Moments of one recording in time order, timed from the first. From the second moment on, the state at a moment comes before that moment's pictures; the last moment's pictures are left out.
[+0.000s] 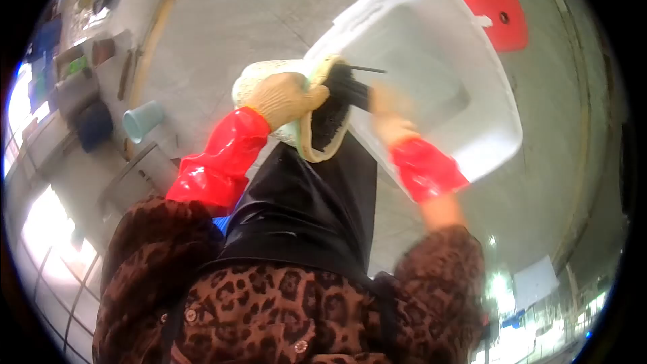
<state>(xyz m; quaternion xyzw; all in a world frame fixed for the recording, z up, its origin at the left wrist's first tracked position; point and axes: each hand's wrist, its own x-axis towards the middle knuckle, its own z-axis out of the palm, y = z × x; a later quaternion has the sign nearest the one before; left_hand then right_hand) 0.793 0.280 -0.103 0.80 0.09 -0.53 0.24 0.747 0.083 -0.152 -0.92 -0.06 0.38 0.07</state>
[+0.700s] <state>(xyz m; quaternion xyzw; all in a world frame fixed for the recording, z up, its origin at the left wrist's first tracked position) 0.777 0.247 -0.123 0.80 0.14 -0.54 0.22 0.750 0.142 -0.180 -0.90 -0.21 0.37 0.12</state>
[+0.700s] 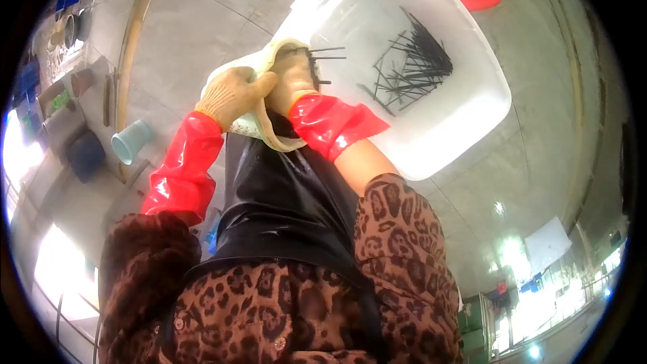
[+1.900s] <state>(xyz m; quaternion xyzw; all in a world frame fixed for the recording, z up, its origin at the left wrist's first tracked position) 0.781 0.248 -0.119 0.80 0.14 -0.56 0.20 0.739 0.134 -0.215 -0.90 -0.26 0.31 0.13</state>
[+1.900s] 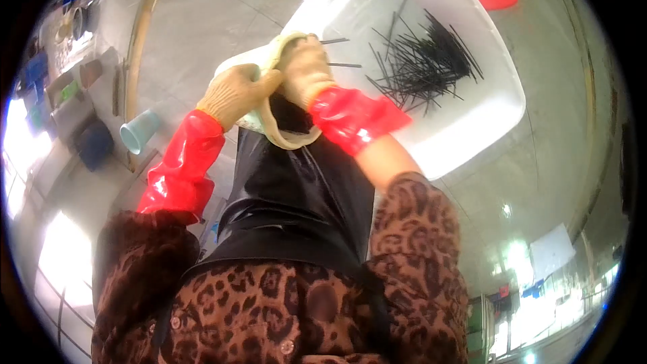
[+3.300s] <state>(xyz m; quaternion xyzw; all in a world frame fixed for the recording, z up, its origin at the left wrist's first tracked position) 0.777 0.256 -0.131 0.78 0.19 -0.56 0.21 0.748 0.163 -0.180 -0.84 -0.22 0.49 0.10</state>
